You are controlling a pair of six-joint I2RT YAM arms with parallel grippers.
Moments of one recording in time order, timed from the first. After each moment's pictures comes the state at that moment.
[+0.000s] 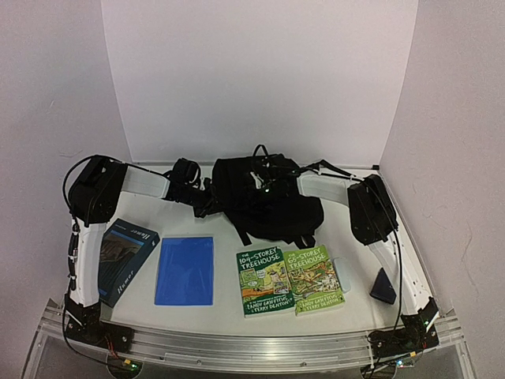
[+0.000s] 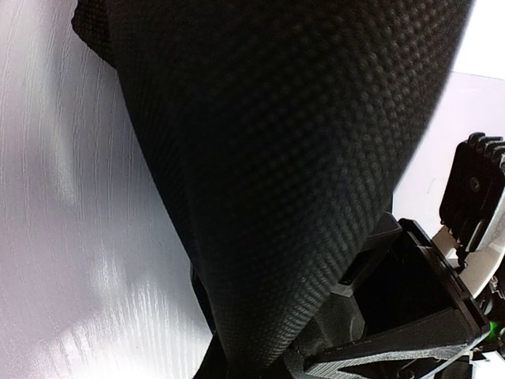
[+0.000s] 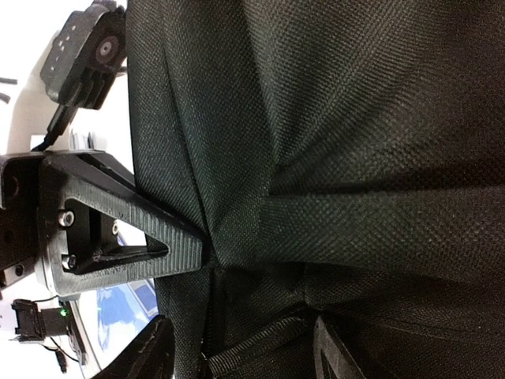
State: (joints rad) left arm -0.45 2.22 1.47 -0.03 0.62 -0.91; right arm 0.63 2.58 2.16 -0.43 -0.60 0.46
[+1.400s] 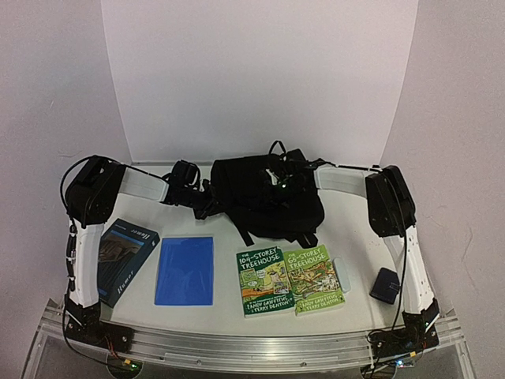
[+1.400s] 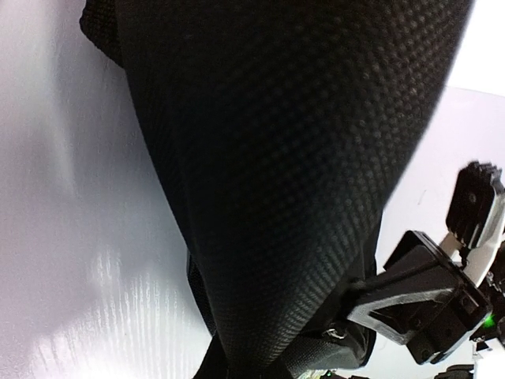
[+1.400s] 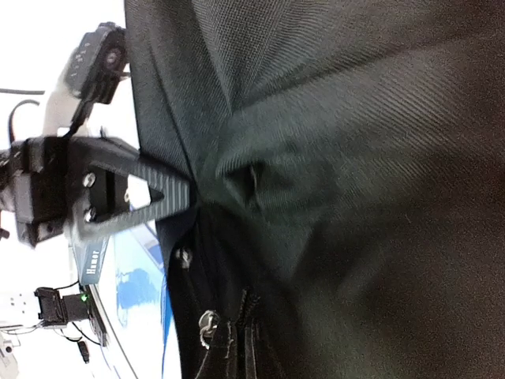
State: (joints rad) left arm -0.46 2.18 1.40 0.05 0.58 -0.99; right arm 0.55 2.42 1.97 -0.45 -0.66 0.46
